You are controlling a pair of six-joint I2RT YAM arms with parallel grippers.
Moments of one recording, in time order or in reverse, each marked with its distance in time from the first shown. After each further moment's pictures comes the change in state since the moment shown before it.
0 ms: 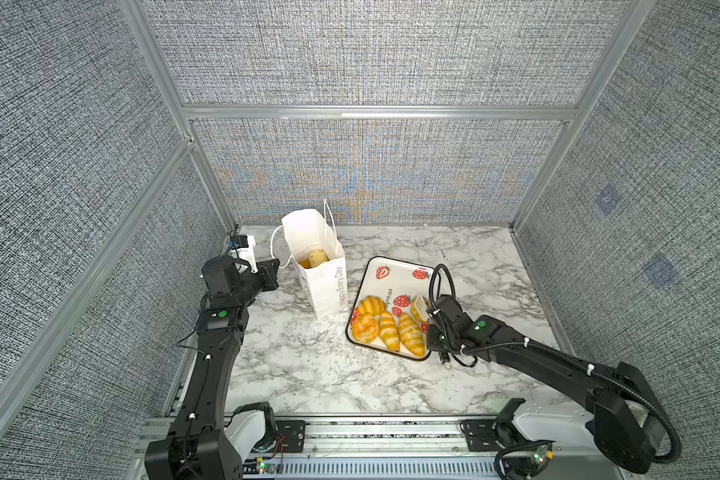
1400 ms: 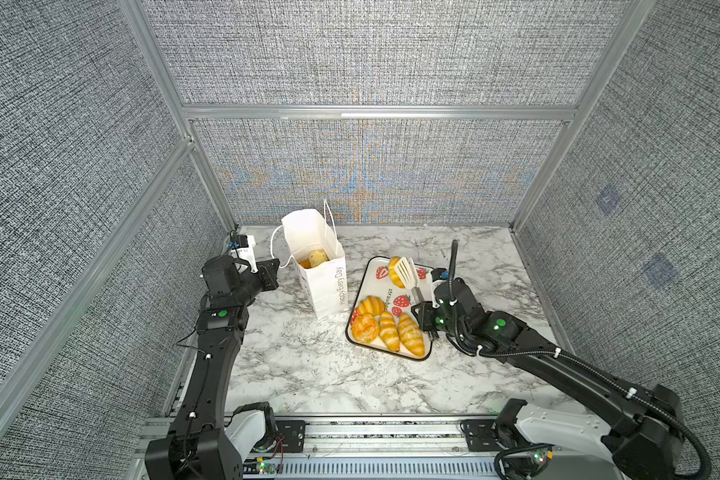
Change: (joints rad) left arm 0.002 0.005 0.000 0.003 0.002 0.000; right arm 0.072 -0.119 0.156 0.151 -0.033 -0.116
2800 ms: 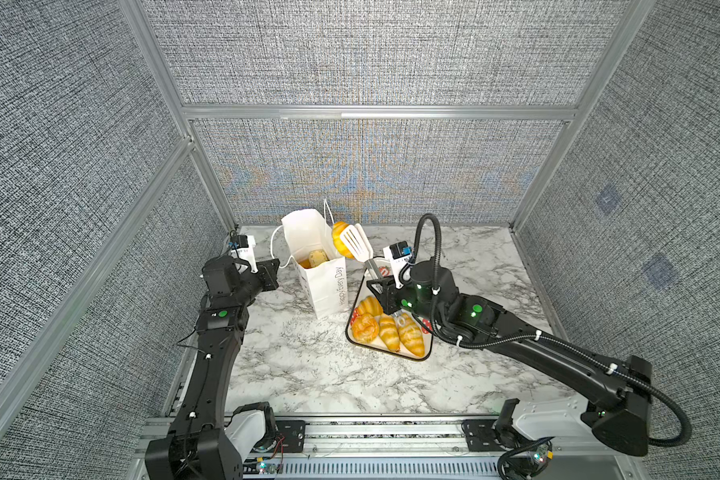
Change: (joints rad) left arm 0.000 0.000 -0.002 0.002 0.000 0.000; right arm 0.169 0.211 0.311 0.220 -0.024 -0.170
